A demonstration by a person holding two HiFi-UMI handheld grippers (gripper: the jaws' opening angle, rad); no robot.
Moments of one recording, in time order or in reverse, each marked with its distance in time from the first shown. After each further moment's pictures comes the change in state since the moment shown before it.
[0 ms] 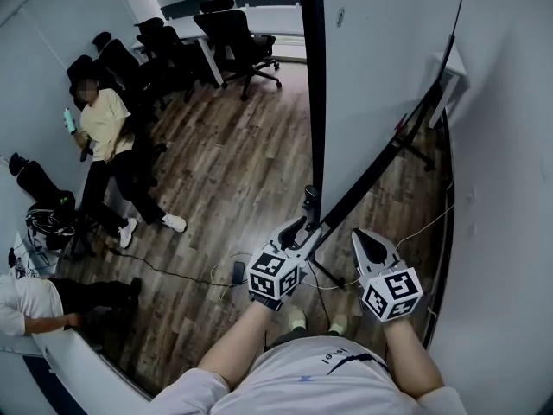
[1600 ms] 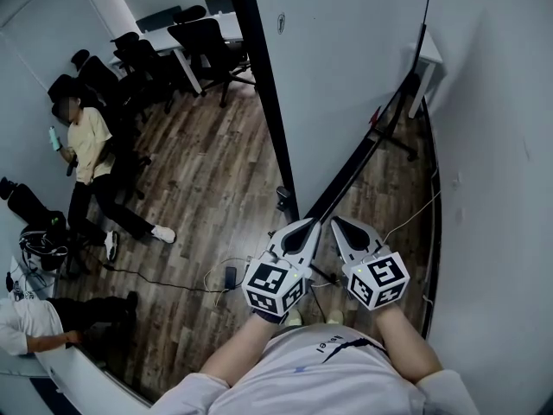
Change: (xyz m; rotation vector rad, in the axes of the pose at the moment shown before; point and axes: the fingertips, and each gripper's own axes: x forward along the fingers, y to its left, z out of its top) left arm 0.005 -0.087 0.069 0.032 -0.075 -0.057; right arm -0.001 -0.008 0.026 -0.011 -0.035 0.008
